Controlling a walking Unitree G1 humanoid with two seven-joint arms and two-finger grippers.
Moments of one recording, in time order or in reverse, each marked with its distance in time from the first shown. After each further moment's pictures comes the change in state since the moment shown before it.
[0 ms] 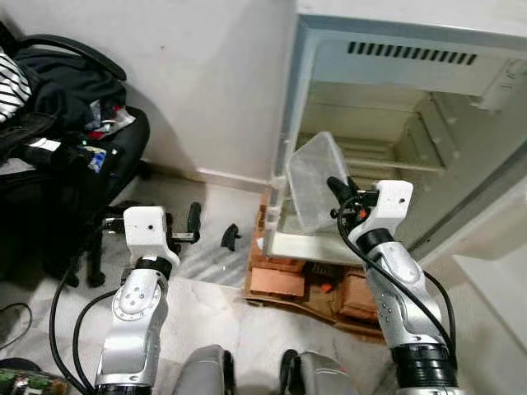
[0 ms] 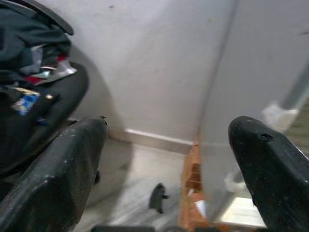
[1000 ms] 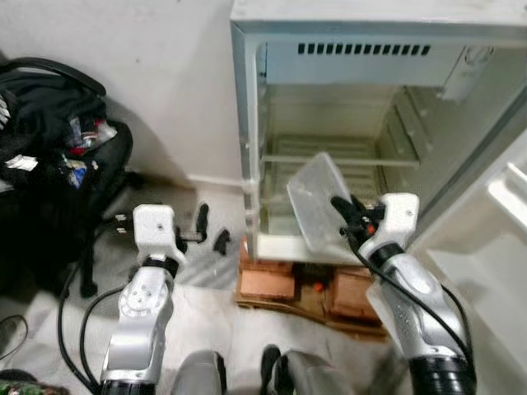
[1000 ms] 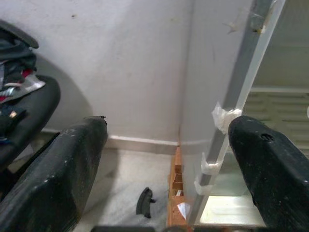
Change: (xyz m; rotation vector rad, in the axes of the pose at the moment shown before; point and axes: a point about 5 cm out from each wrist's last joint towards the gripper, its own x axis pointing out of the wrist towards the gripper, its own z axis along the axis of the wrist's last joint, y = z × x) left arm 0.003 -0.004 0.000 0.025 0.001 -0.016; right arm -0.014 -0.010 -0.011 0.004 0.097 0.073
